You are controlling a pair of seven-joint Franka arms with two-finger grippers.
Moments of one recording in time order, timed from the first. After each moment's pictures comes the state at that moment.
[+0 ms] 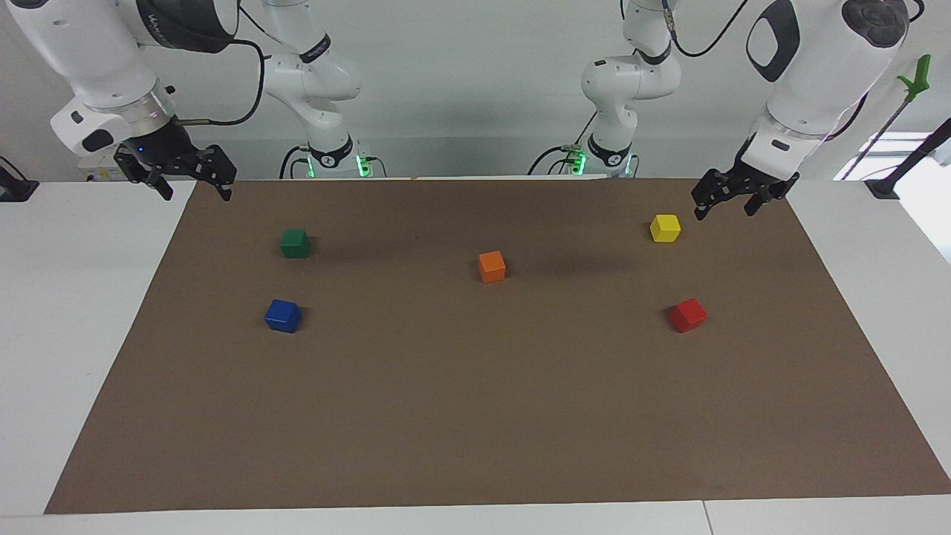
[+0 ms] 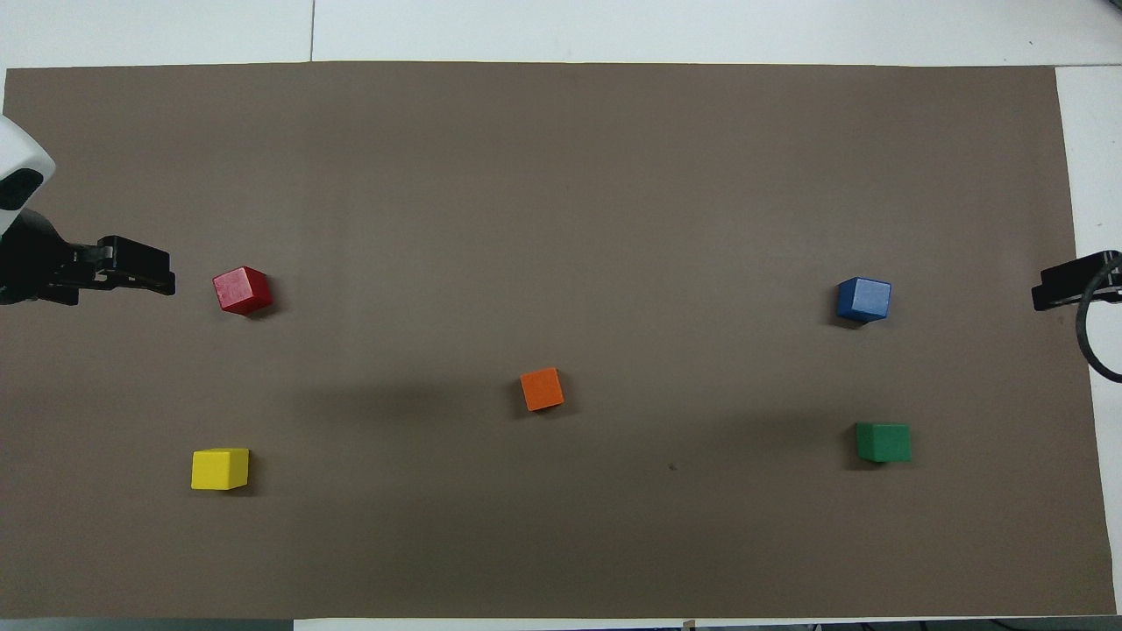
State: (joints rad) left arm 0.03 -0.02 -0.09 -1.68 -0.02 1.62 -0.08; right arm -0.09 -0.04 -0.01 -1.63 -0.04 1.51 -0.08
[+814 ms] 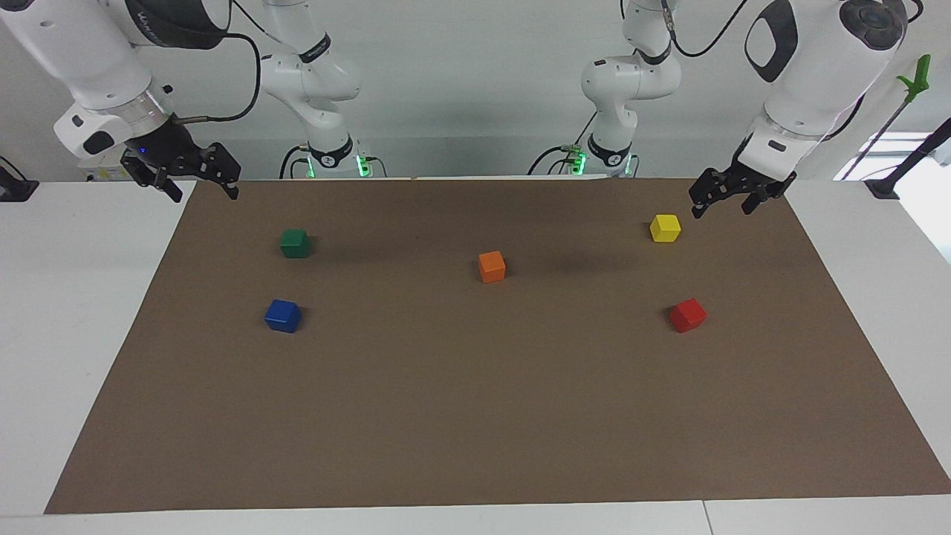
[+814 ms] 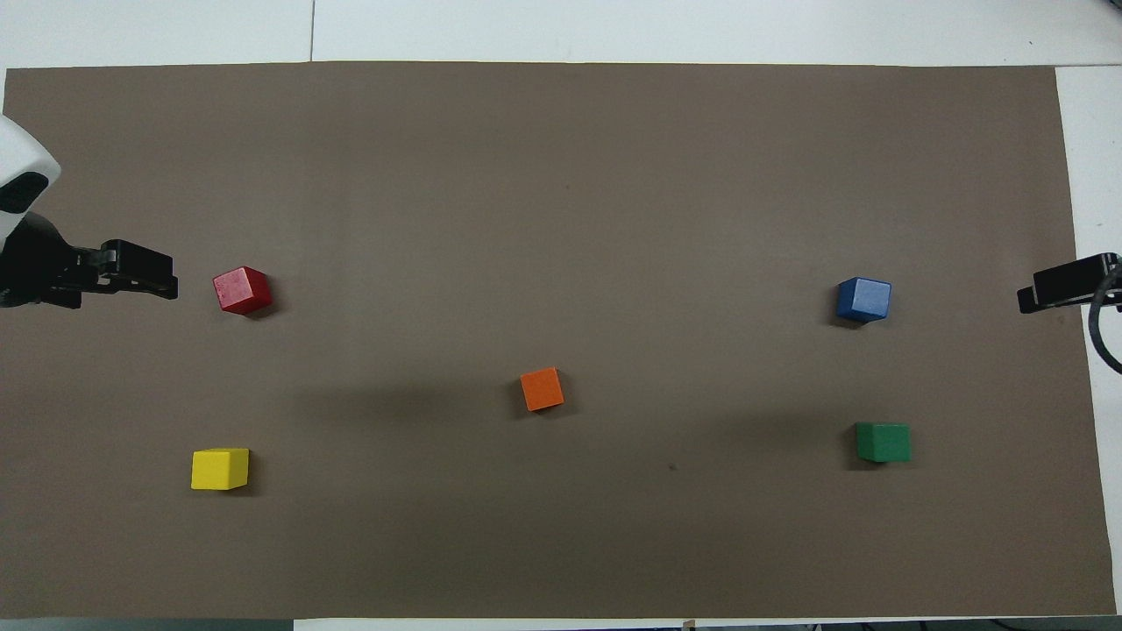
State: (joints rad) left arm 0.02 -0.02 -0.09 -1.68 -0.02 1.63 -0.08; right arm -0.13 -0.05 -0.02 -1.66 0.13 1.51 -0.13
